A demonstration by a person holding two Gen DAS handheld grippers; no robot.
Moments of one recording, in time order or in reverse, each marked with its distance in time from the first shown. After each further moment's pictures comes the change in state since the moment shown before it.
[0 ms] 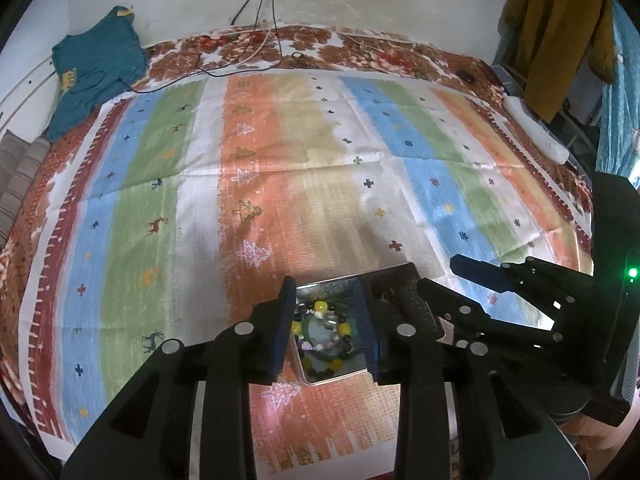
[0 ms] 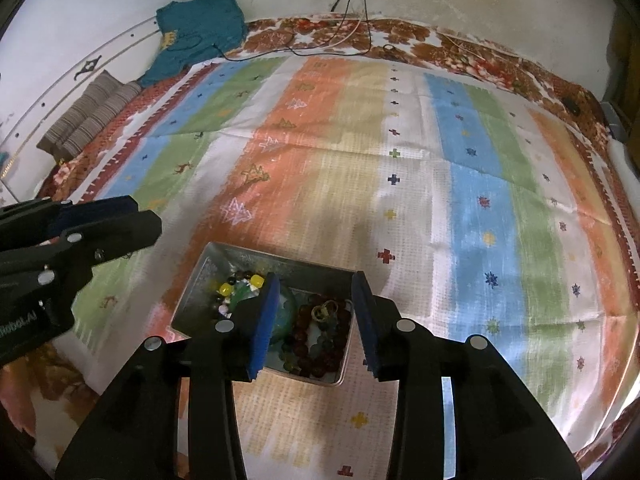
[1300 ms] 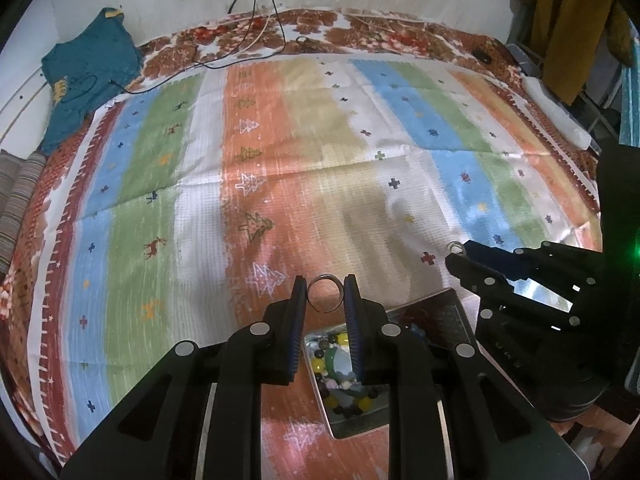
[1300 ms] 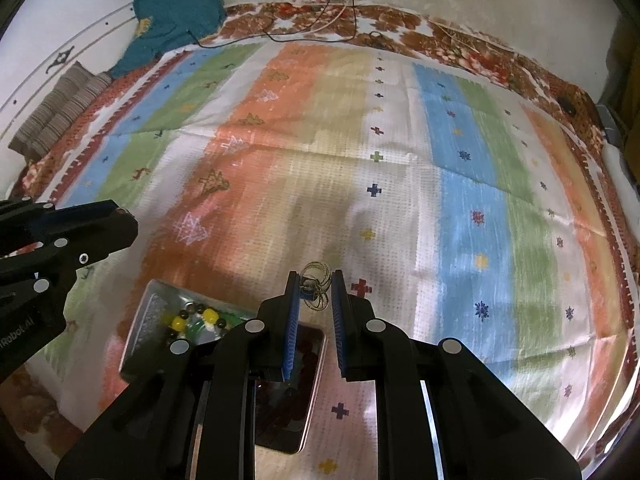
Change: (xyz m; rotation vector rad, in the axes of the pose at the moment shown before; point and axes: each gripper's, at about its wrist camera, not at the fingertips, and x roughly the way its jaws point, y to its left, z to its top) left arm 0.047 0.005 0.034 0.043 0.061 0.057; right arm 0.045 -0.016 0.035 0.000 0.051 -0.067
